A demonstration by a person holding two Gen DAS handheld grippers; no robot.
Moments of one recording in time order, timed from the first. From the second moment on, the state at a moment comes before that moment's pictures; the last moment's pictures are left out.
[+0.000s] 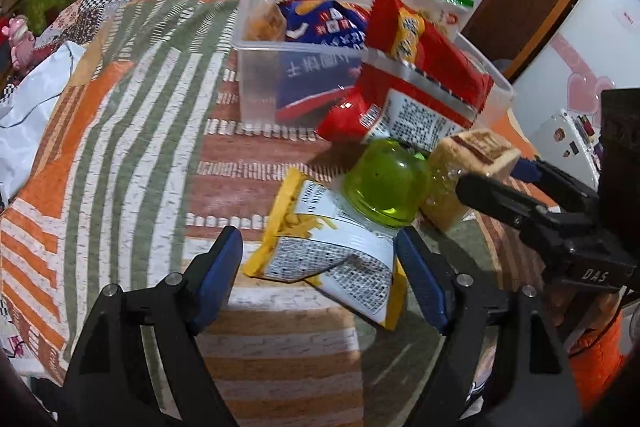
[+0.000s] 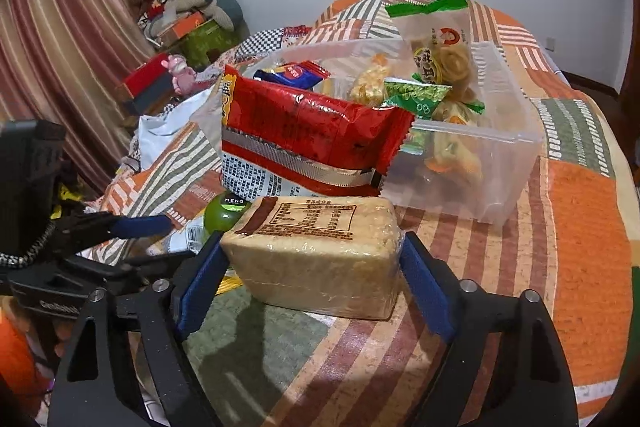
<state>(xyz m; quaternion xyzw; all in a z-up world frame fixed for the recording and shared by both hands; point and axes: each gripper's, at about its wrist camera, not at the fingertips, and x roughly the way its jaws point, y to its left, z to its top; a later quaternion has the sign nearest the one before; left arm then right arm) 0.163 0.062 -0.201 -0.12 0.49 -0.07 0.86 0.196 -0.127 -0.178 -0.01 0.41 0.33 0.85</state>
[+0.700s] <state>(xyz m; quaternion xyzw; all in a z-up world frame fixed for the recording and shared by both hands) 0.146 0.035 -0.209 -0.05 0.46 -0.06 0.88 0.184 -0.160 -0.166 0.01 0.40 0.31 0.86</state>
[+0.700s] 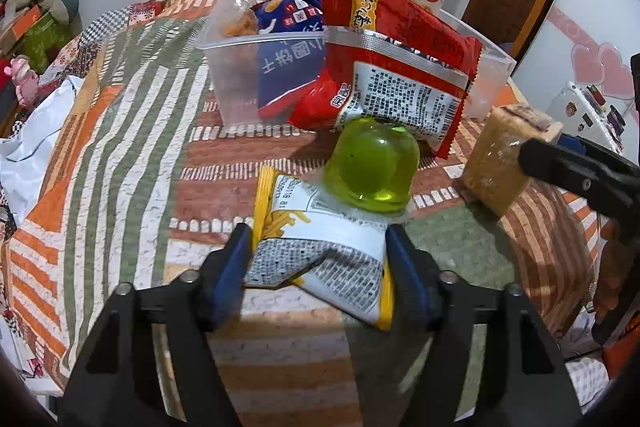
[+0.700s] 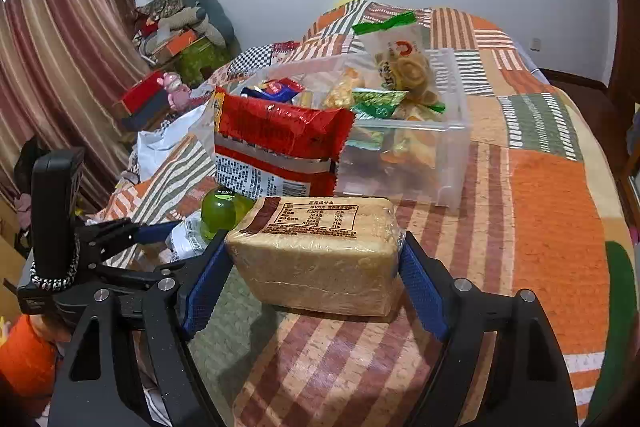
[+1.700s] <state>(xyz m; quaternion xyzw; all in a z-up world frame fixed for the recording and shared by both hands) 0.159 0.065 -0.097 -0.06 0.33 -0.04 0.94 0.204 -0.183 -0.103 0.03 0.31 0.29 0.91</state>
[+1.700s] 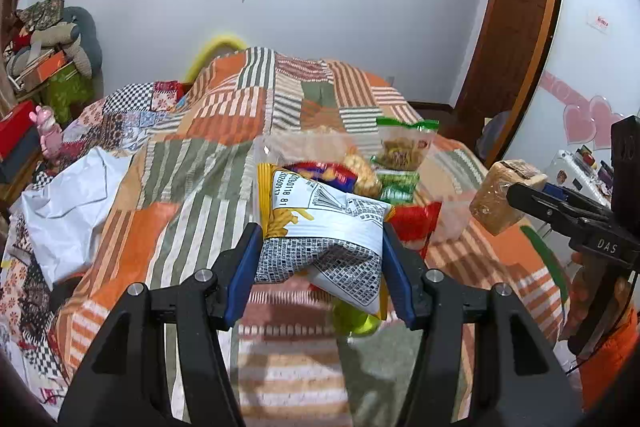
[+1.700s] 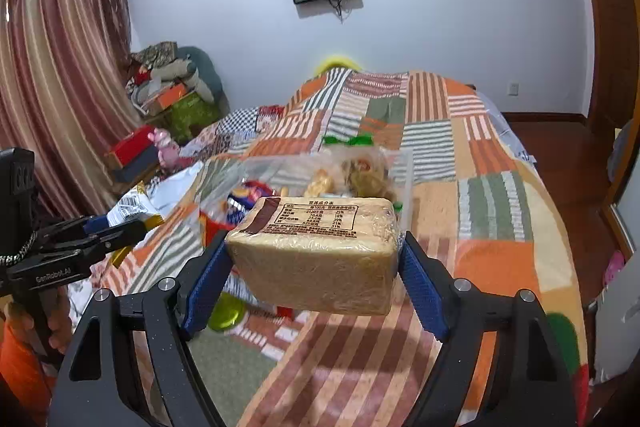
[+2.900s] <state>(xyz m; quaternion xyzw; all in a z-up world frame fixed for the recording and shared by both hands) 0.325 0.070 -0.129 -0.06 0.38 -0.04 0.92 0.299 -0.136 -0.130 0.02 0.35 0.29 0.89</state>
